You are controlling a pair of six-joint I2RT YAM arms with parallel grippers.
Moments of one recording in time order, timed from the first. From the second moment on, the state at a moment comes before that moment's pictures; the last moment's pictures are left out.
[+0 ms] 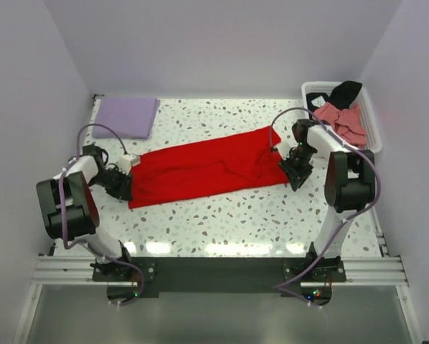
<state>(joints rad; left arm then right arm) 0.32 1.65 0.92 -0.78 0.50 0.80 0.07 1.93 1.40 -1.17 -0.14 -0.62</state>
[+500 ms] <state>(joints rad) -0.04 1.50 1.14 -0.54 0.64 0.66 0.06 2.04 1.79 -1.19 -0.30 -0.53</state>
